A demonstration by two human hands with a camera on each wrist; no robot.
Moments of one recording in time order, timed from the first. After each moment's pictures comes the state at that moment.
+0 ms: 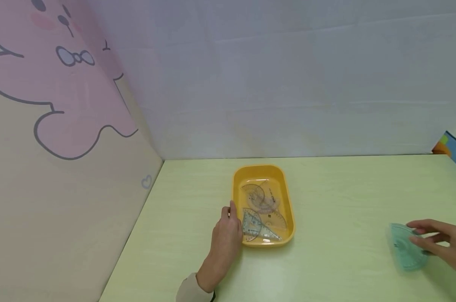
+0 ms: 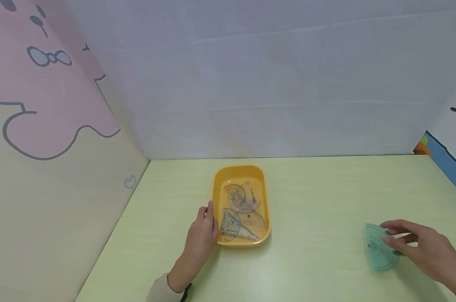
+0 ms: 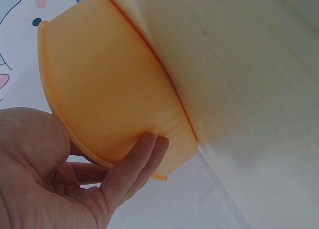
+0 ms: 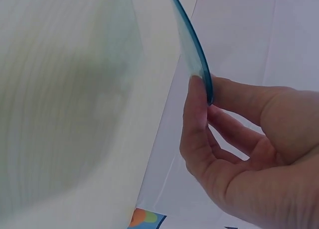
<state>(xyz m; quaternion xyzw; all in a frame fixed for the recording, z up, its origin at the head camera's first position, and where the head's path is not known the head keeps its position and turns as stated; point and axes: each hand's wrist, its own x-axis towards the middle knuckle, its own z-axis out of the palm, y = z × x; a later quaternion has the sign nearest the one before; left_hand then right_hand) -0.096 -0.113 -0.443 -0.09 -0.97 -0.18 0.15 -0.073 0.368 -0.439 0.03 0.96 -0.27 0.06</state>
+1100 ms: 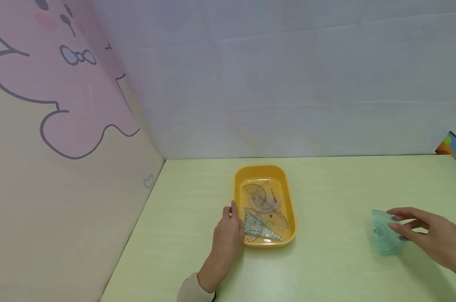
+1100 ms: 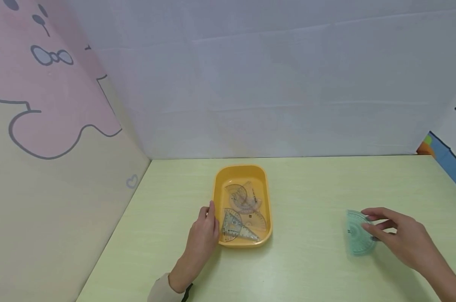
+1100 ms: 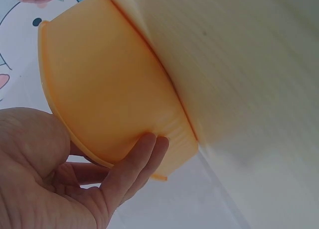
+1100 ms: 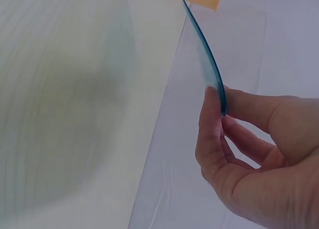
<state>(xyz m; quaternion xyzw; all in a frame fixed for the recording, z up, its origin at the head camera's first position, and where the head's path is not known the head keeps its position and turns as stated) -0.095 -0.113 -0.443 -0.08 -0.97 -0.17 0.14 -0.086 0.329 -0.419 -0.01 0.96 -0.26 -0.01</state>
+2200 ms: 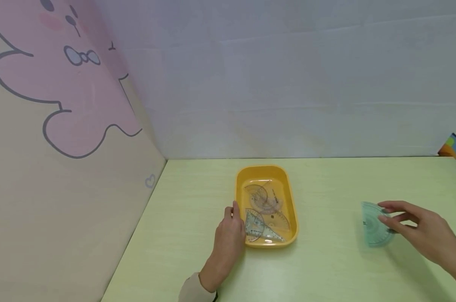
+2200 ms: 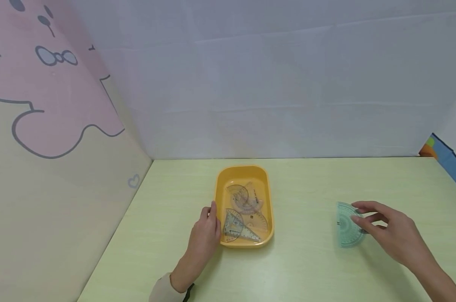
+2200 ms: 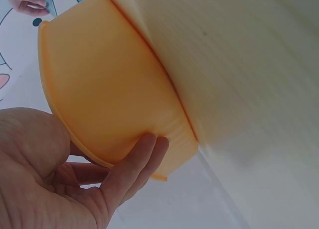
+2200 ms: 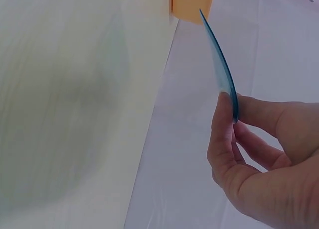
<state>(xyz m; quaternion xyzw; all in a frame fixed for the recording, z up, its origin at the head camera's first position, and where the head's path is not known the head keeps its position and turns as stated) -0.096 -0.113 -0.444 -0.08 -0.97 -0.17 0.14 -0.089 0.312 -0.418 -0.05 0.95 -0.31 -0.07</state>
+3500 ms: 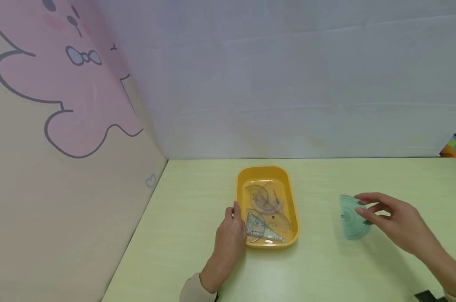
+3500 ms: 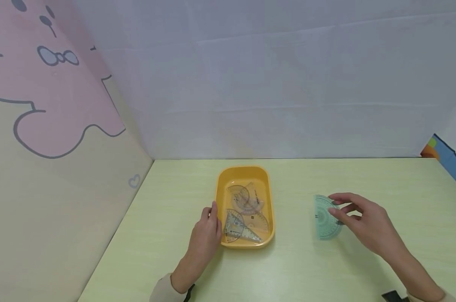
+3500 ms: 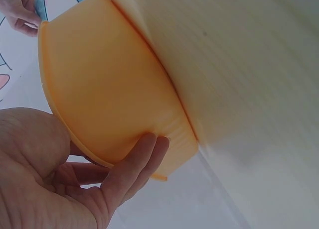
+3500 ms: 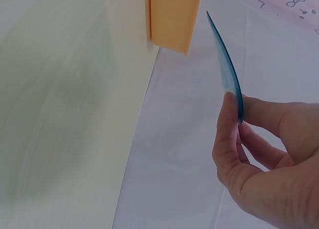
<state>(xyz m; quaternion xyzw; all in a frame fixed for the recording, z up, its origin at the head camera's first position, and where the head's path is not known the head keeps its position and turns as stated) -0.095 -0.113 -0.445 -0.08 -0.97 -0.17 0.15 -0.101 0.266 -0.401 -0.09 0.92 -0.37 -0.08</state>
